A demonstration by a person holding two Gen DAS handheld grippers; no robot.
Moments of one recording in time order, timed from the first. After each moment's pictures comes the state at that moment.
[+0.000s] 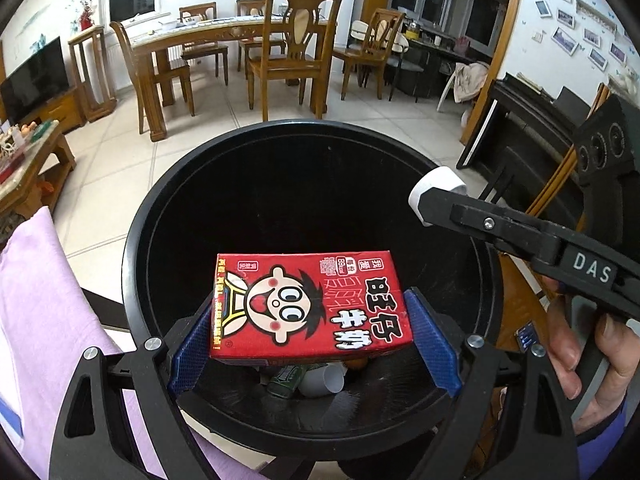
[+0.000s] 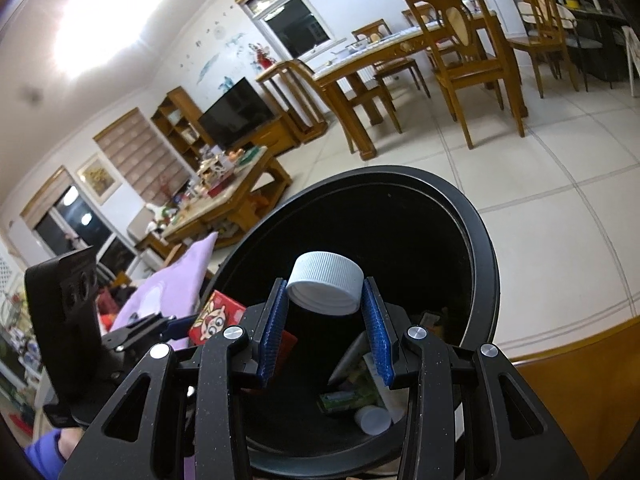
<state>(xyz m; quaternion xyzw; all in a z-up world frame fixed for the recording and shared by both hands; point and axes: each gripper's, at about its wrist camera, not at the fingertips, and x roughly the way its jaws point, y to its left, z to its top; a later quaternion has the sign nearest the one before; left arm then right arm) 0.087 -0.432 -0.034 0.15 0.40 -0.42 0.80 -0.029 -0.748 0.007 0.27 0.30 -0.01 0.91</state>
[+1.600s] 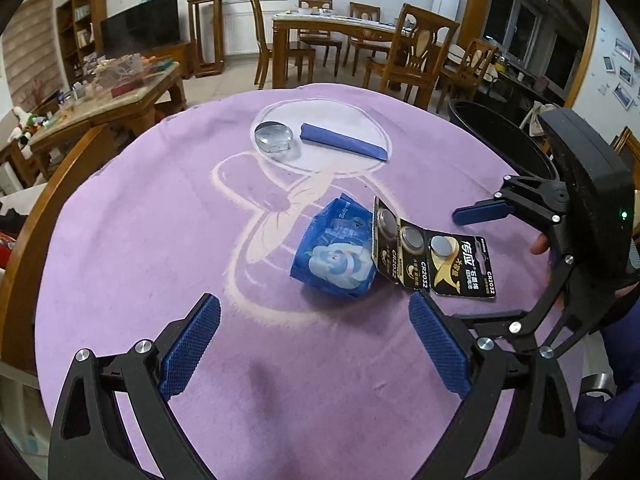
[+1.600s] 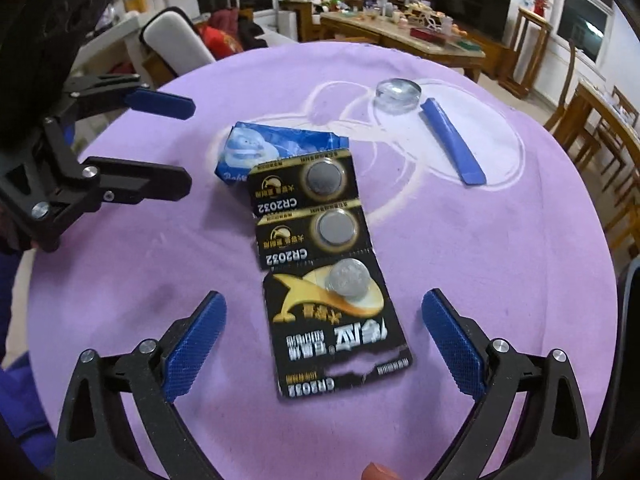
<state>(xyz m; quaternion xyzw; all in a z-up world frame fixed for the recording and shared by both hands) 0.070 -0.023 -0.032 0.10 0.42 -0.29 0.85 0.037 -0.289 -0.018 -0.15 0.48 0.26 0.82</state>
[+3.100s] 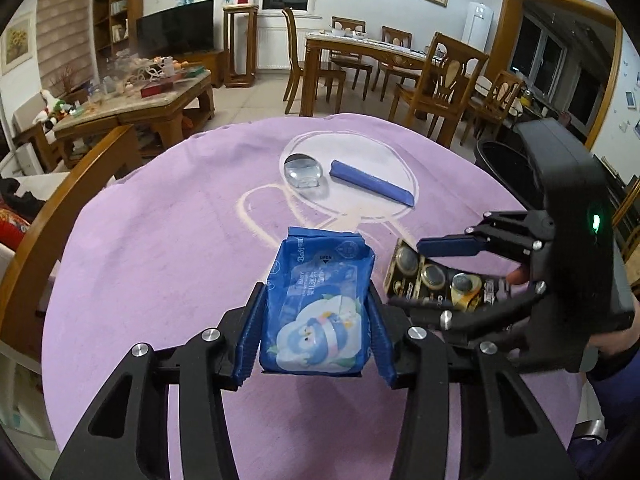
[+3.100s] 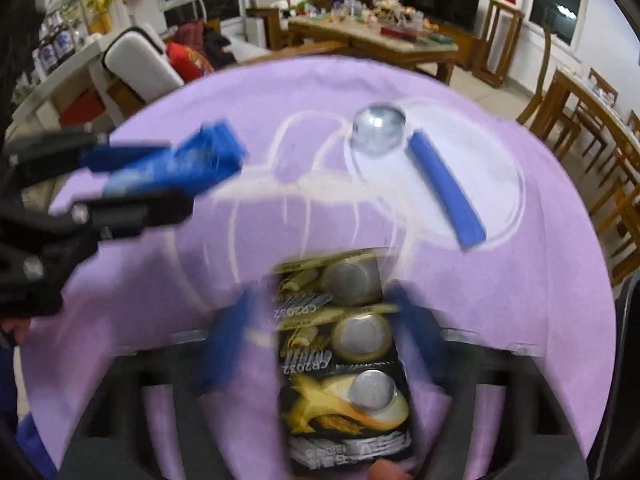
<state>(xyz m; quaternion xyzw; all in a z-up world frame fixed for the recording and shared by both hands) 0.083 -0.015 -0.017 0.05 0.40 -0.24 0.88 0.081 -0.281 -0.010 -0.13 0.48 0.21 0.84</state>
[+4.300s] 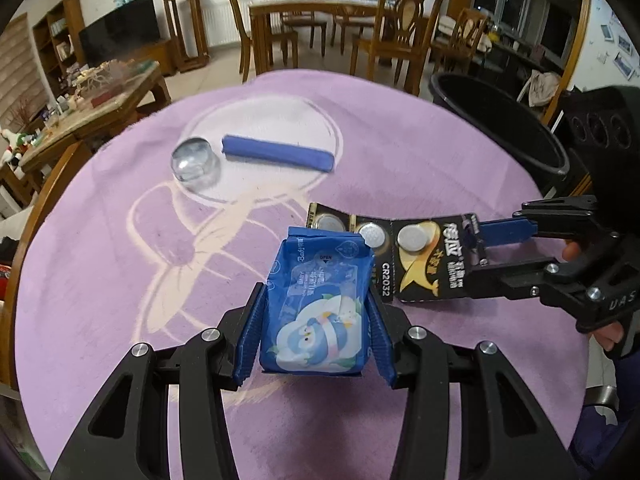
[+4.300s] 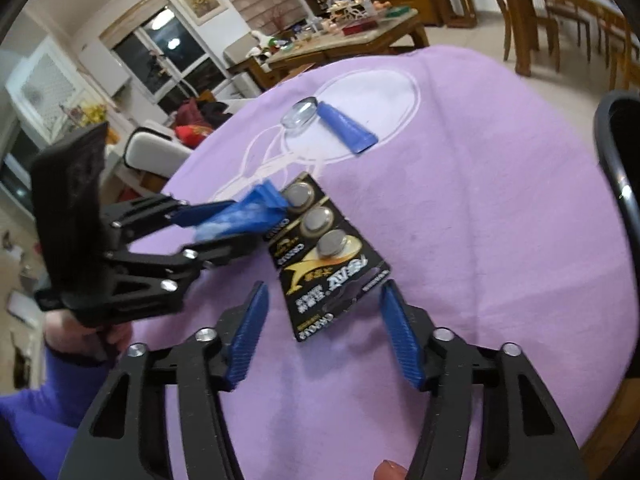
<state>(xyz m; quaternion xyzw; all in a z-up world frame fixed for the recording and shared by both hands) 0.085 -0.109 -0.045 0.15 0.45 -0.29 0.83 0.036 -0.408 0.003 0.13 0.49 0.25 0.83</state>
